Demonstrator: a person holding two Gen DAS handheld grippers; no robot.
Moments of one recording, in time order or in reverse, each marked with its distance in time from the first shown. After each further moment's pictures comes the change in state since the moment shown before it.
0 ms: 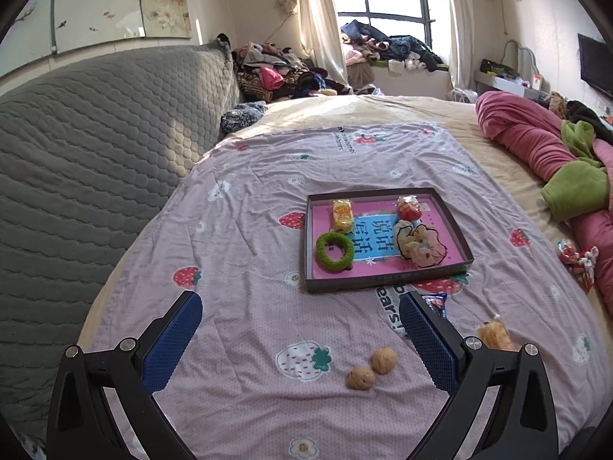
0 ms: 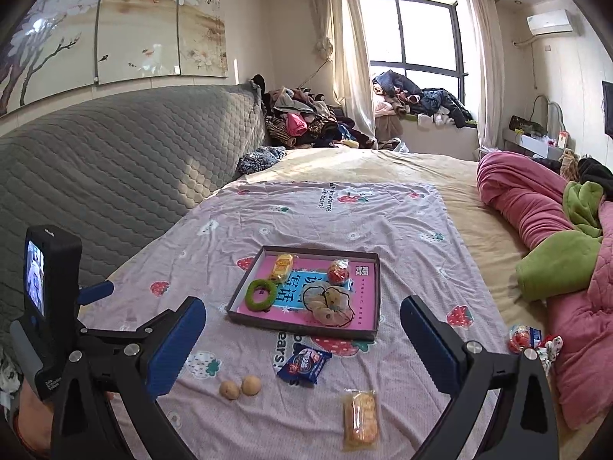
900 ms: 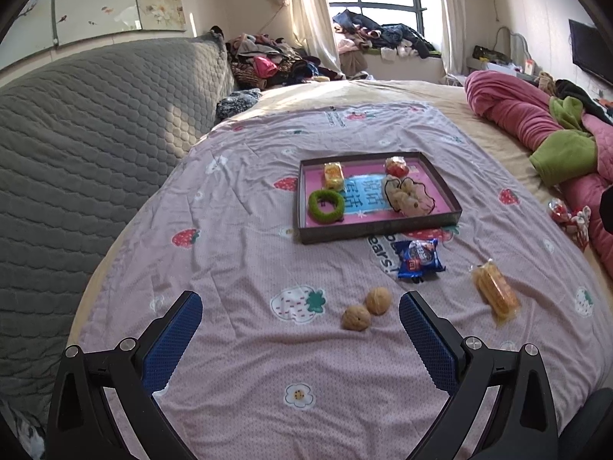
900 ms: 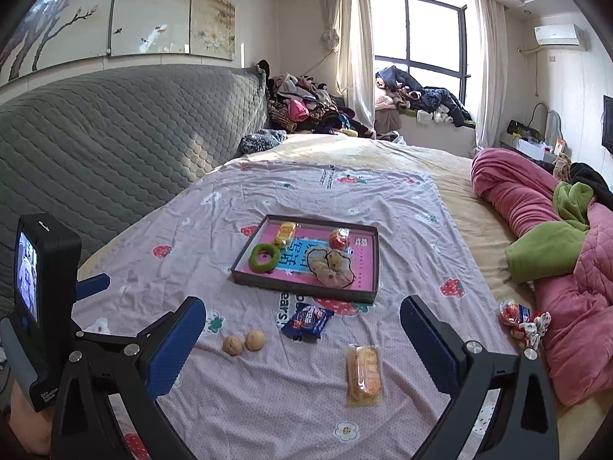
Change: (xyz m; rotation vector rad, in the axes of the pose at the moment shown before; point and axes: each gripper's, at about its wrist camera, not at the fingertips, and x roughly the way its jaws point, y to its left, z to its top) left arm -0.018 -0.009 -0.070 0.034 0.044 -0.009; right arm -0.023 0.028 -0.052 -0.049 0.049 -0.037
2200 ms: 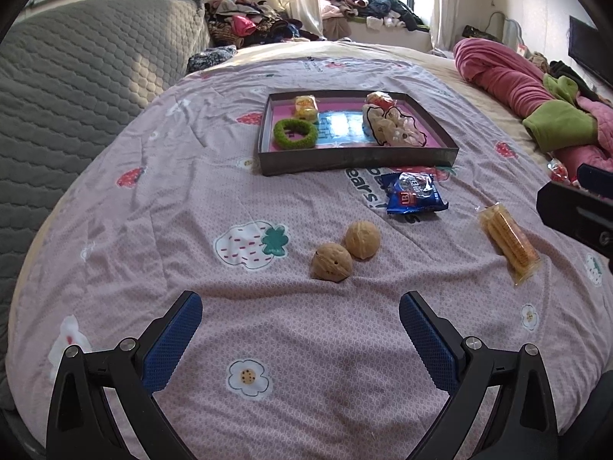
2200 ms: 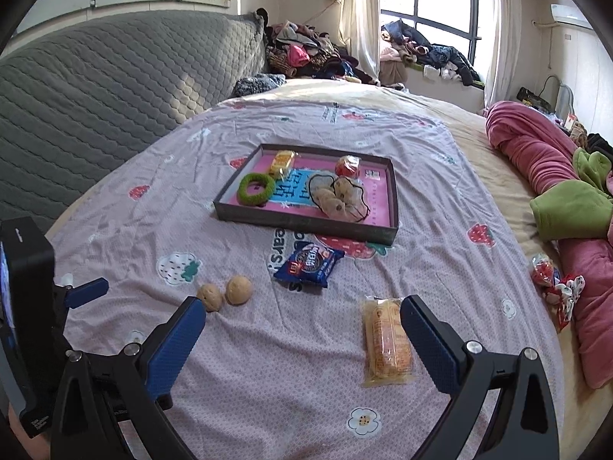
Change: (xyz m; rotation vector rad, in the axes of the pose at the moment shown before) left arm 0.085 -0.019 -0.059 -0.028 0.127 -0.112; right arm 0.102 0.003 -0.056 -0.009 0.191 -0.014
